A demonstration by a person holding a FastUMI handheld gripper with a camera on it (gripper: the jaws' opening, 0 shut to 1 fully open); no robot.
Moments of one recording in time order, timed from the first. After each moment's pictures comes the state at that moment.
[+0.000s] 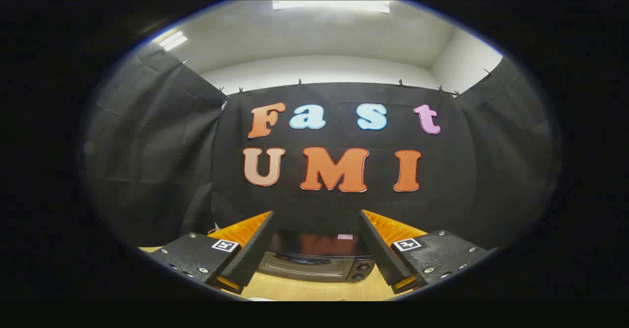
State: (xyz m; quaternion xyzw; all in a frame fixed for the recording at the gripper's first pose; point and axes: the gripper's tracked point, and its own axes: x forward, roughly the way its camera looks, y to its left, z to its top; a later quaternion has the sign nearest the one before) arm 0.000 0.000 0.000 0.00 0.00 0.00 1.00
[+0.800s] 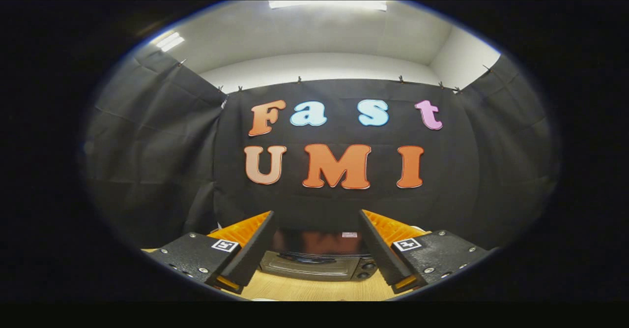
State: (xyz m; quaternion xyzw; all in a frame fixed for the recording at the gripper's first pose) arm 0.009 0.003 -0.013 0.01 0.01 0.00 1.00
